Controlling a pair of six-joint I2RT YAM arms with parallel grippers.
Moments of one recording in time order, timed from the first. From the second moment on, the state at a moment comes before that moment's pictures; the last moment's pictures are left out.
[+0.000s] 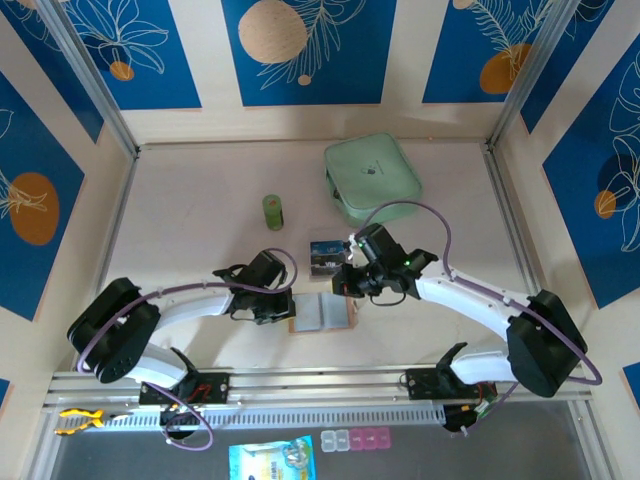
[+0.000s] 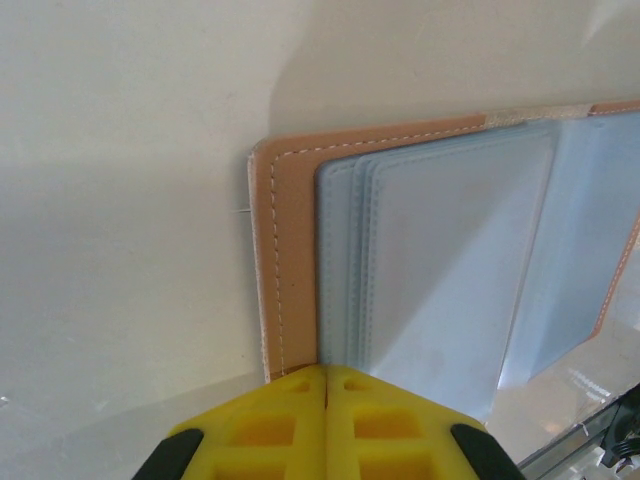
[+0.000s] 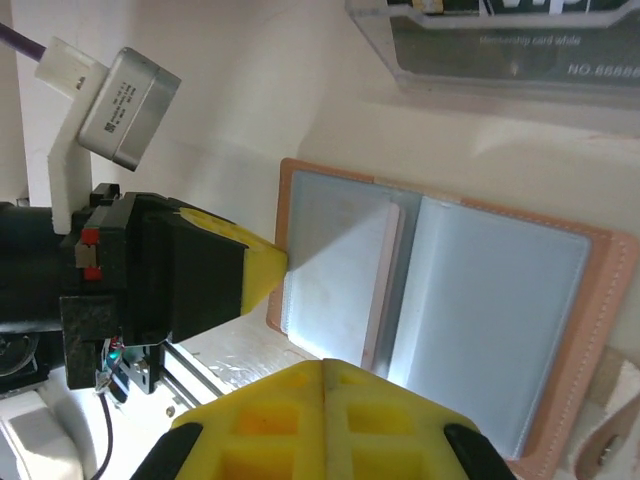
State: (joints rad) left arm -0.75 1.44 0.62 -0.32 0.34 -0.91; right arm 0.72 1.30 0.77 -0.43 -0.43 0.73
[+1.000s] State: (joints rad) left arm -0.76 1.43 0.64 -0.36 0.33 -0.91; right arm 0.80 1.58 0.85 -0.32 -0.52 0.85
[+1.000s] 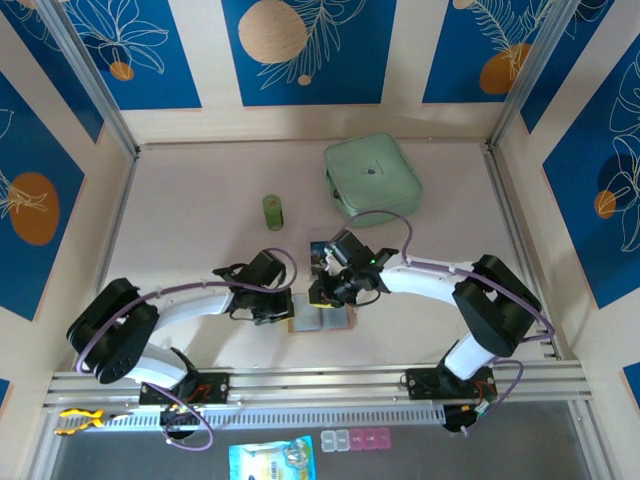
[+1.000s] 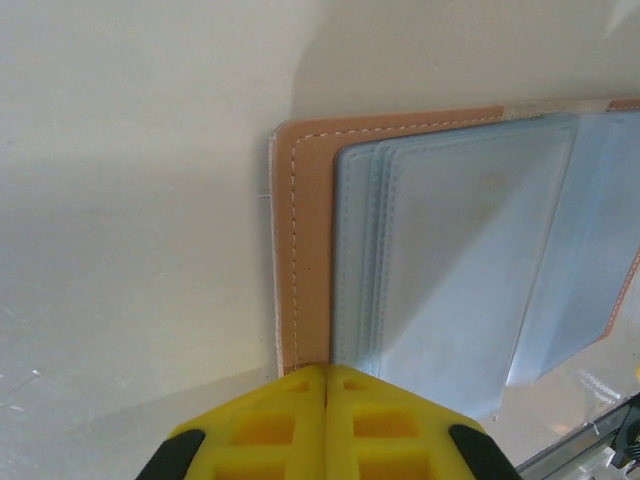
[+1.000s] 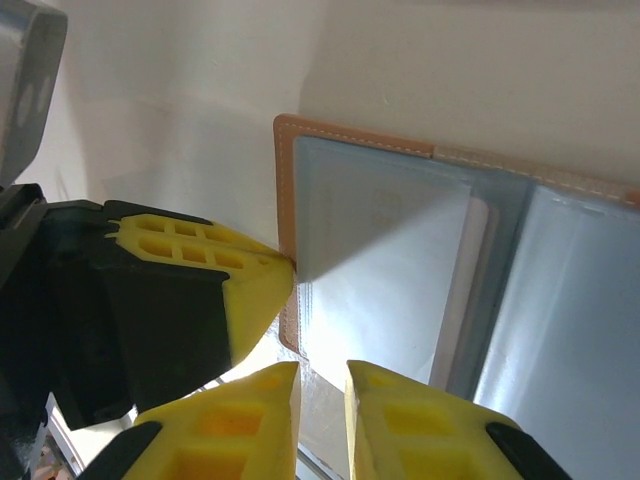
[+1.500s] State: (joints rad) left arm -0.76 1.45 0.64 -0.36 0.33 -0.91; right arm 0.83 1.67 0.90 -0.34 -0.53 0.85
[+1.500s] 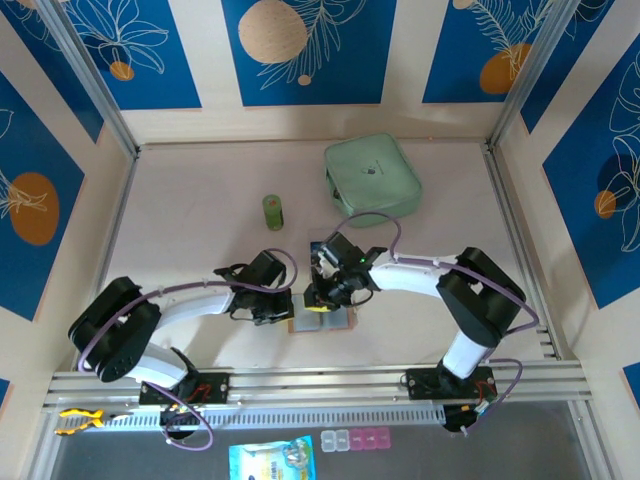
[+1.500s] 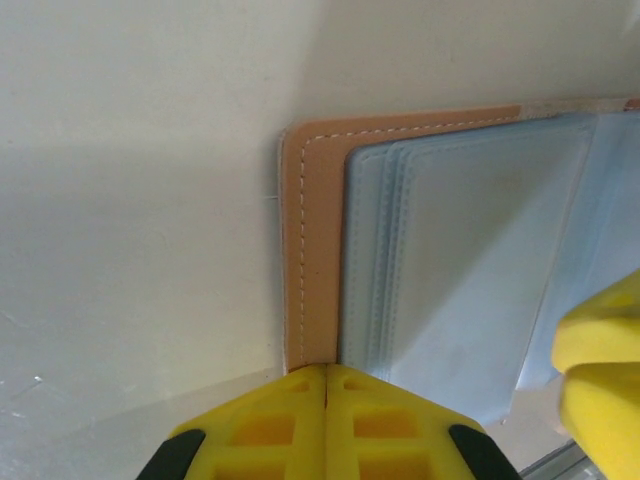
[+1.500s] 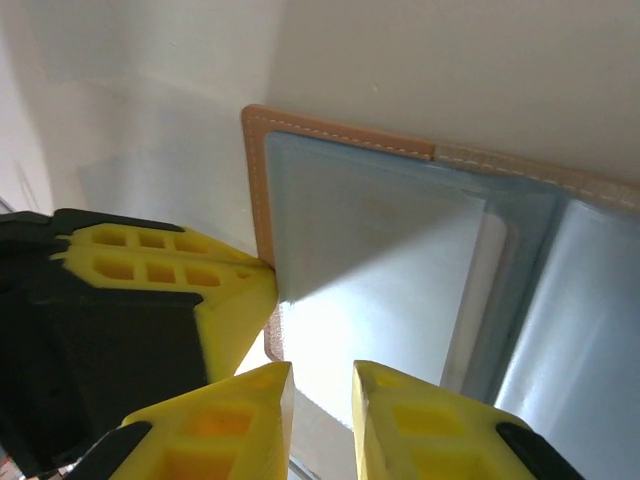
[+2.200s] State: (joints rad) left arm -0.76 1.46 0.64 -0.36 0.33 -0.89; right arm 0.84 1.71 0.93 -0.46 -0.46 0.82
